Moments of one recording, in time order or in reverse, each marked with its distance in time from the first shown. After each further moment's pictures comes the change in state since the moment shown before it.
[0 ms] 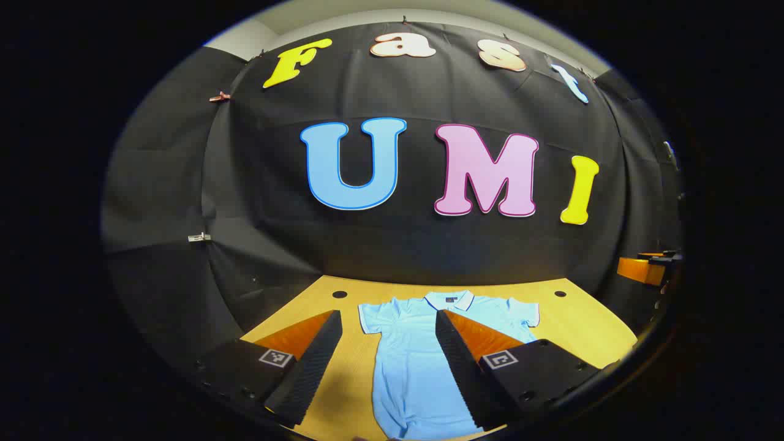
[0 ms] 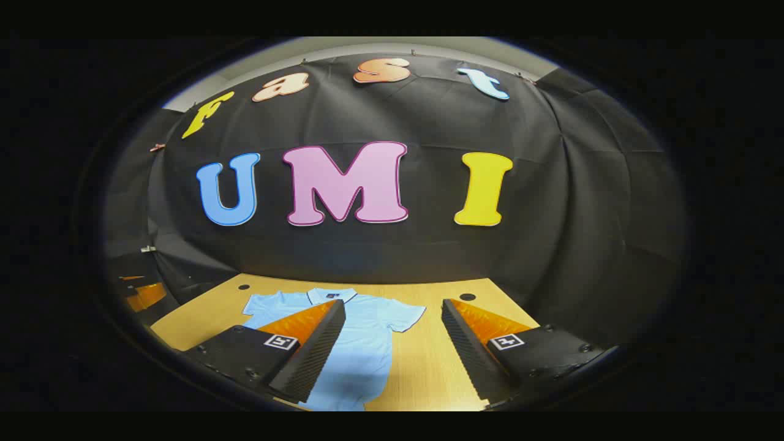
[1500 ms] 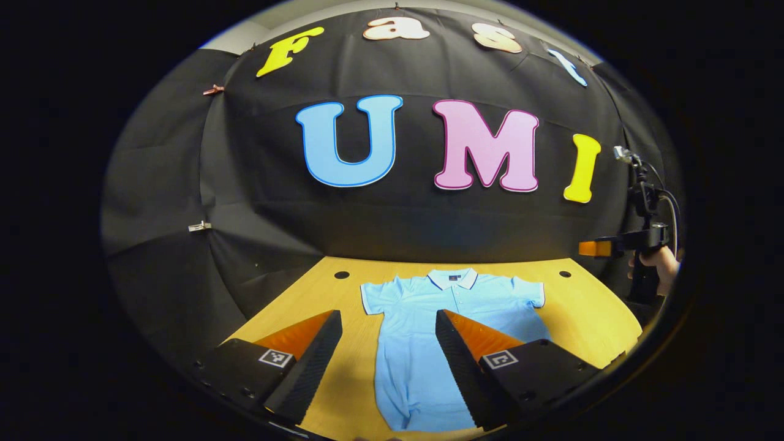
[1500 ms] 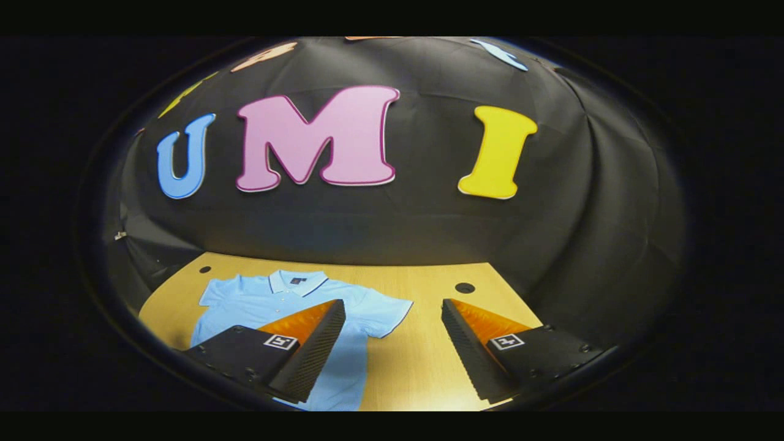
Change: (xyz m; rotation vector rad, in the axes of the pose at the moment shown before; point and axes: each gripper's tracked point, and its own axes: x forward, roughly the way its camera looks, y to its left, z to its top) left arm 0.007 -0.001 -0.032 -0.005 0.122 0.028; right arm 0.176 -0.033 -0.060 -0.021 0.250 -0.061
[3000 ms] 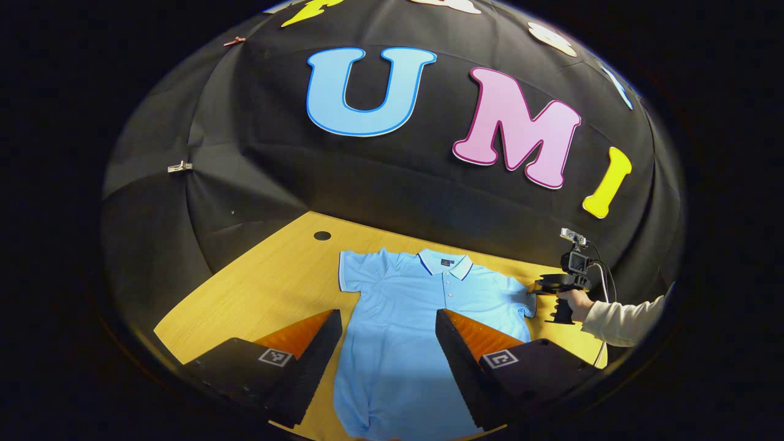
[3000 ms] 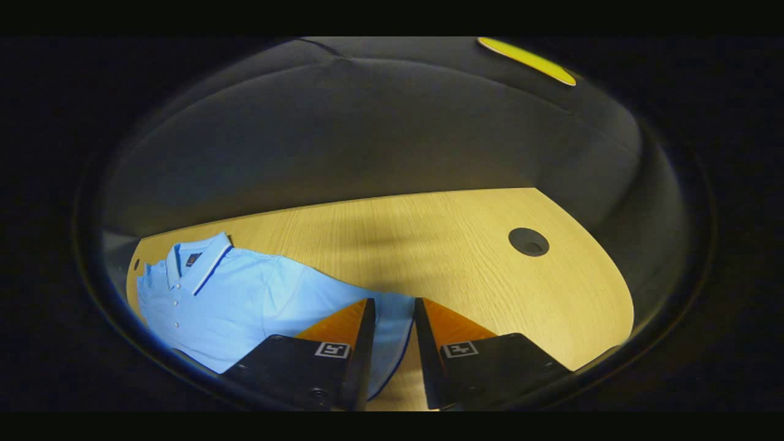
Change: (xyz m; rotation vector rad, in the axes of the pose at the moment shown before) left arm 0.075 -0.018 -0.028 -0.185 0.158 -0.040; right arm 0.247 -0.026 -0.132 0.082 0.356 -0.056
